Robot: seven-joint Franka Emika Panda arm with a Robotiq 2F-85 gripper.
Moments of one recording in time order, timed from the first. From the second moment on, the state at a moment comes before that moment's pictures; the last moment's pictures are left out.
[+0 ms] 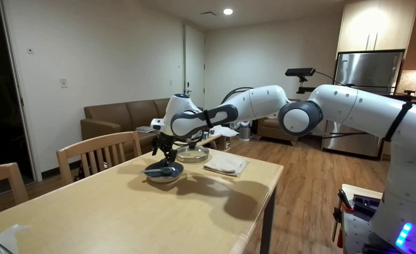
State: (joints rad) arm 0.12 1.31 0.11 -0.59 -0.14 2.30 -1.29
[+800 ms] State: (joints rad) arm 0.19 1.33 0.09 -0.62 -0.14 2.39 -1.10
